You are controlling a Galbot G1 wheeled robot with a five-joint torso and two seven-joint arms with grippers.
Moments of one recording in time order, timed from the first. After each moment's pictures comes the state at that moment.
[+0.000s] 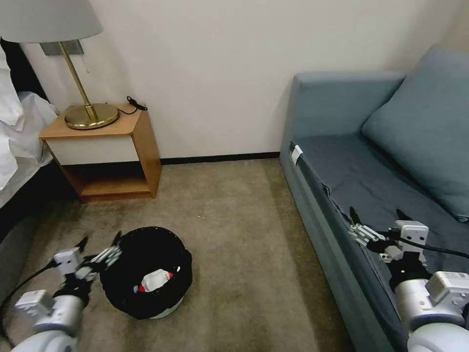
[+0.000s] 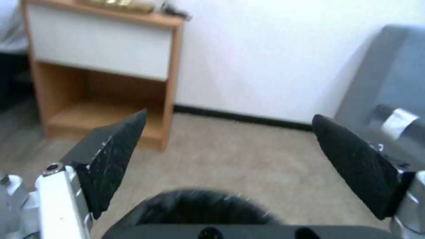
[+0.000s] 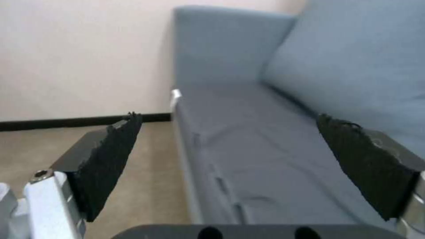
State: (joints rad) left arm 1.63 -1.45 -0.87 -2.20 -0.45 0.16 0.16; right arm -1.81 1.15 0.72 2.50 0.37 -0.27 0.42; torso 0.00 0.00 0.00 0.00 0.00
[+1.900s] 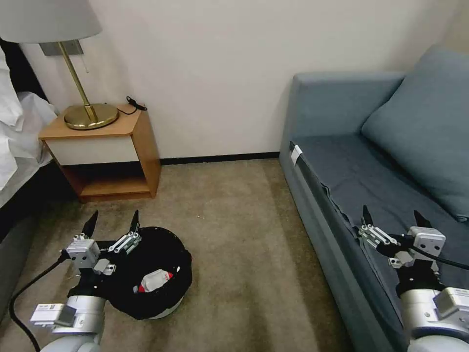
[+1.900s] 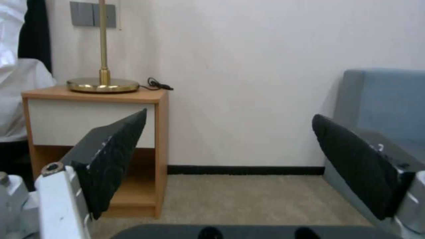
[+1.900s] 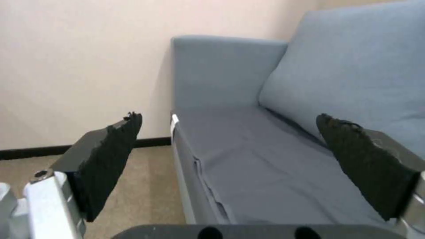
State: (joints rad) left arm 1.71 -1.47 -0.80 -2.27 -0.32 -0.10 0.14; right arm -1.81 1.25 0.72 2.50 0.29 -0.18 0.33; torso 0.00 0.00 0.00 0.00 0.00
